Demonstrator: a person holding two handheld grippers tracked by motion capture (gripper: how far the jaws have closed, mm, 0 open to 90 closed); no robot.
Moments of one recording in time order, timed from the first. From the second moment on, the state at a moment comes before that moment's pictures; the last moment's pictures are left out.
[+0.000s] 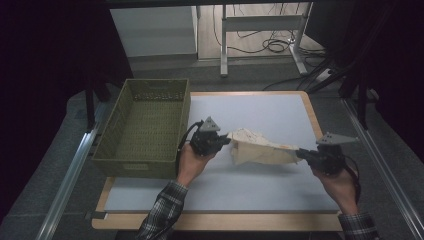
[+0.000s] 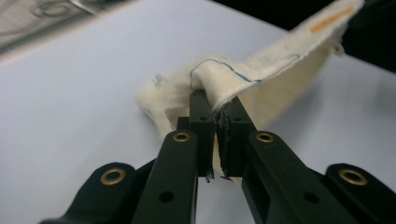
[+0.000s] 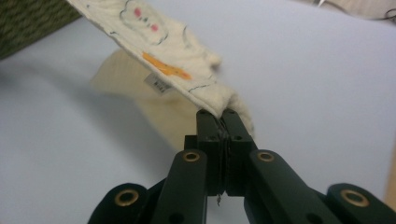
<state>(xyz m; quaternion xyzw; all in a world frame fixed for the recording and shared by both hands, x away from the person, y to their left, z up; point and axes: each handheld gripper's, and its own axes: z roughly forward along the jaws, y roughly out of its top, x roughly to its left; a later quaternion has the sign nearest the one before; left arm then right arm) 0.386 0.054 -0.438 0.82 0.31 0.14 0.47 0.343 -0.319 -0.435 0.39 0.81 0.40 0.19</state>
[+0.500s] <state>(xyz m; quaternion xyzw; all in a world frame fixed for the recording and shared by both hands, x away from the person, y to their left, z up) 0.429 0.047 -0.466 0.83 0.39 0.16 0.37 0.389 -0.322 -0.453 0.44 0.80 0.38 0.16</state>
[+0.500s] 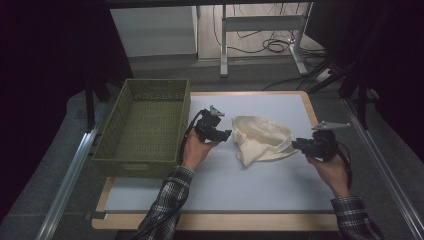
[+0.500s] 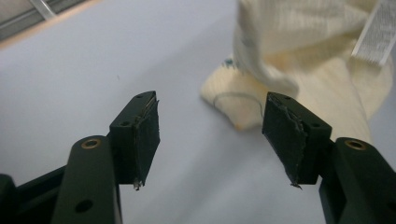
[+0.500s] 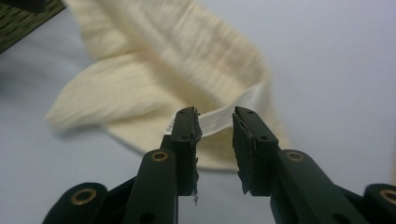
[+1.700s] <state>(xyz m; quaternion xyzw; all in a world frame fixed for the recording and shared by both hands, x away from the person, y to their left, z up) 0.384 0.028 -0.483 0.82 0.33 0.10 0.45 0.366 -0.290 -0.482 0.38 0.84 0.35 0.16</state>
